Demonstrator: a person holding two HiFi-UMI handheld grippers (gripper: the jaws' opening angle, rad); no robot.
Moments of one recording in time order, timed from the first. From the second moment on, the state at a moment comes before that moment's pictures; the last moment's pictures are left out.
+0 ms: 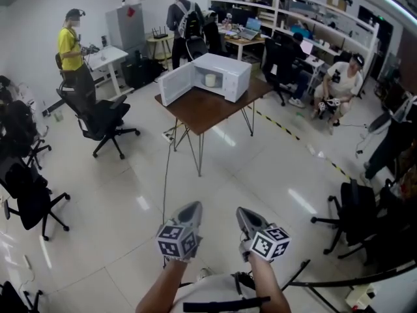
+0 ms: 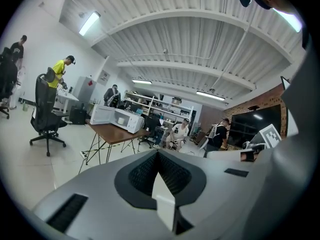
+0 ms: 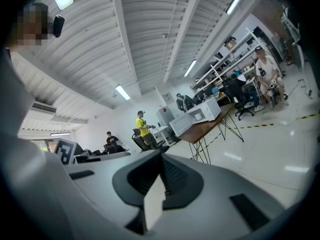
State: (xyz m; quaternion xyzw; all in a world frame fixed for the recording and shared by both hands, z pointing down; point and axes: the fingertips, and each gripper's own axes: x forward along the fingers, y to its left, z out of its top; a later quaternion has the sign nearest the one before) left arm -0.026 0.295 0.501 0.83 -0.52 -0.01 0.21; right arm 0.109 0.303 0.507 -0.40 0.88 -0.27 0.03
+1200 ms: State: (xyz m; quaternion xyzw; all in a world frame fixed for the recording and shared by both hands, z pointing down) left arm -0.049 0.110 0.521 0.81 -0.55 0.00 0.22; right arm 0.082 0.099 0.519 -0.38 0.88 -0.28 0.03
